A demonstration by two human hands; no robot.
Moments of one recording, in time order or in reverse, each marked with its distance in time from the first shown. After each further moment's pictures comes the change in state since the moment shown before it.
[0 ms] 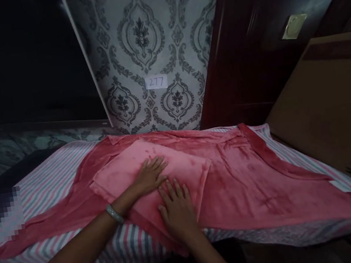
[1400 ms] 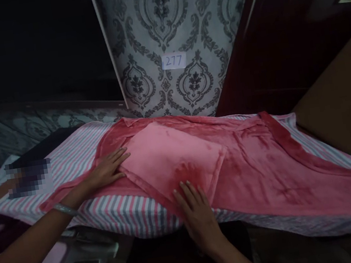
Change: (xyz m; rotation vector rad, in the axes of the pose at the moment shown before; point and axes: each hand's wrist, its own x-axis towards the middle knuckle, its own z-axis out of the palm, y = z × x) left_hand -0.156 -0.134 -0.054 0.039 -0.082 -0.070; right_hand -0.071 0.004 0.007 -0.107 0.162 -0.303
